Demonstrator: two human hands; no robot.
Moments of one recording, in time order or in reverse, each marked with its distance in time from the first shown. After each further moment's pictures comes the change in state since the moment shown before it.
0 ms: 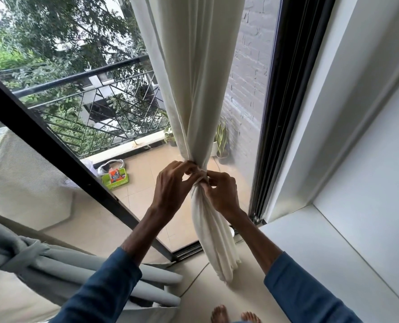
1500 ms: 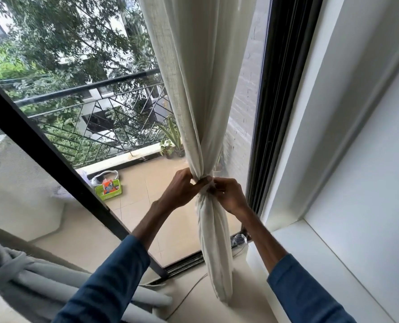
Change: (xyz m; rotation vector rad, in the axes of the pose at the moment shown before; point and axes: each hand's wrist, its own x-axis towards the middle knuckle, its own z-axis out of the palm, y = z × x) left_hand 0.030 -0.003 0.046 -0.209 -0.293 -0.055; right_hand 0.028 0.042 -0.044 0.066 -0.162 -0.008
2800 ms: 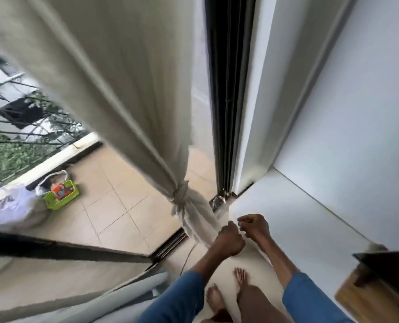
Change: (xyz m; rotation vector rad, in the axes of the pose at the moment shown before) left_hand -0.088 0.020 0.244 0.075 -0.949 -0.477; right_hand -0.115 0.181 -0.003 0.130 0.211 0.986
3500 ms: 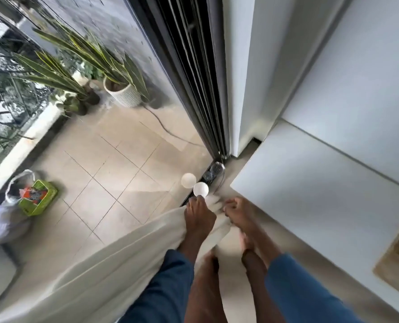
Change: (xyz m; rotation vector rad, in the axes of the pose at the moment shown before) left_hand 0.234 -0.100 0.004 0.271 0.232 -0.141; right_hand 0.203 0.040 0.096 0.121 -0.052 0.180
